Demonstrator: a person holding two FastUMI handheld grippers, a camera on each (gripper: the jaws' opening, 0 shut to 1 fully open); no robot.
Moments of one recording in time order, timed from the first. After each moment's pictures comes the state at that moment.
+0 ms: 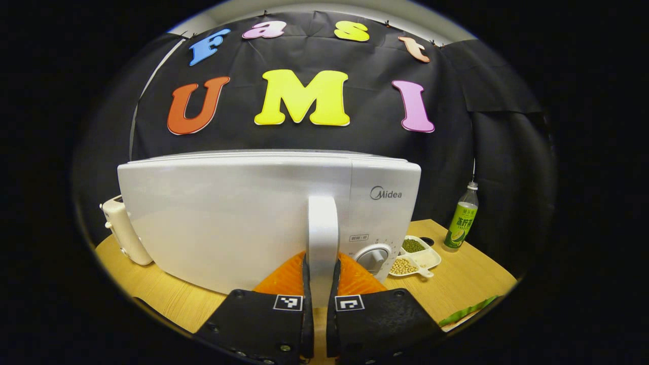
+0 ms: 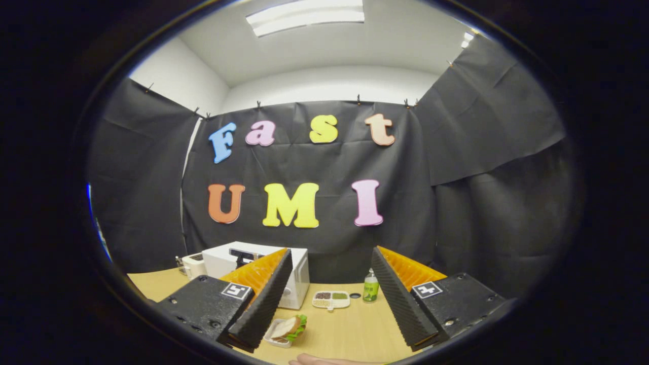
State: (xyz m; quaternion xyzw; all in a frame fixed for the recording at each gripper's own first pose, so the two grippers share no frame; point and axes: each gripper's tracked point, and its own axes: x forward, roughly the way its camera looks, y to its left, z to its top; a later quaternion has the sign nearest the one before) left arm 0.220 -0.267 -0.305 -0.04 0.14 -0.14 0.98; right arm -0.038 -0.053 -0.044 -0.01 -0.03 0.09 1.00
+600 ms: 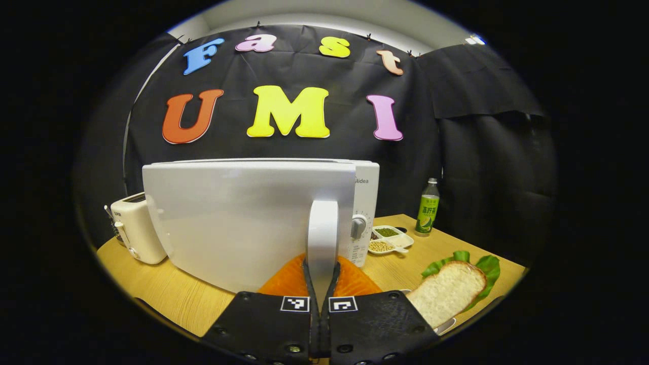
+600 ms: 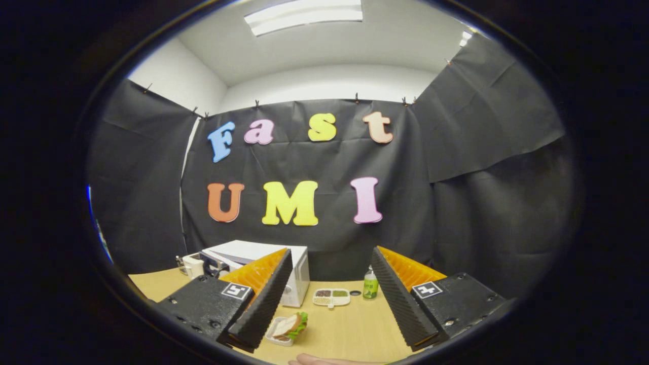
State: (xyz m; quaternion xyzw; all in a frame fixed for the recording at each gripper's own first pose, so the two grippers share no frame) left arm 0.125 -0.221 -0.298 -0.03 0.11 -0.22 0.97; right arm -0.047 -0.045 -0.052 0.00 -0.02 0.09 1.00
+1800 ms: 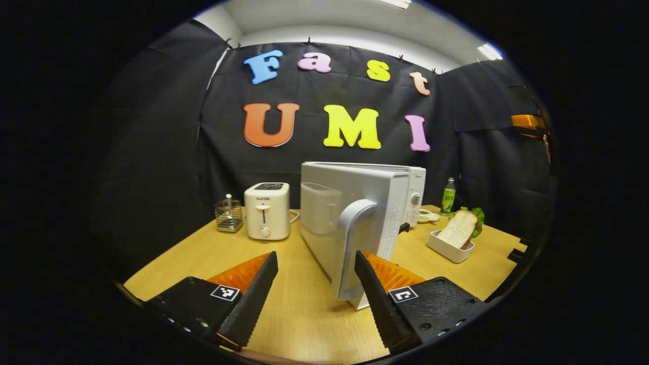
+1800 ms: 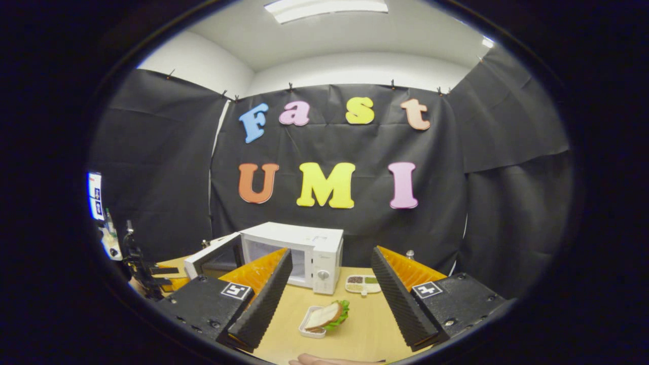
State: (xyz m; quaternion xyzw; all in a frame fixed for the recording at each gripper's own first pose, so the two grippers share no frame) left arm -0.035 0.088 -0.293 -0.03 0.11 -0.12 0.99; right arm -0.054 0.051 -0.095 -0.04 0.05 0.16 0.98
